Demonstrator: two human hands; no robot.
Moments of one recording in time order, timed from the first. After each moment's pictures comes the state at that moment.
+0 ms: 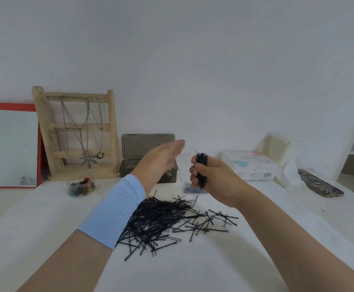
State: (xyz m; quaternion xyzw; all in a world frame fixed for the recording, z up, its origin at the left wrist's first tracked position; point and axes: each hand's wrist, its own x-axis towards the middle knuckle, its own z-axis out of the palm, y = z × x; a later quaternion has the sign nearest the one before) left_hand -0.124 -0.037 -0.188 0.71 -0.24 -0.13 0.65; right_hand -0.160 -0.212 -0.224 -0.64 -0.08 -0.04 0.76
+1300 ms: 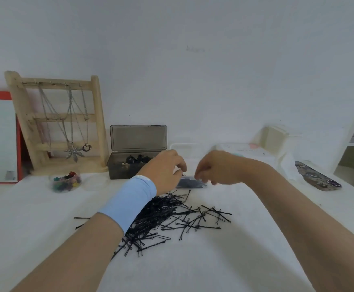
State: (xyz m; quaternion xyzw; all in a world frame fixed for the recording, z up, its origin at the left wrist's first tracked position) left_hand -0.079 -0.072 -0.241 0.88 -0.39 0.11 0.22; right_hand -0.147 -0.258 -0.196 -0.98 -0.04 0.05 0.16
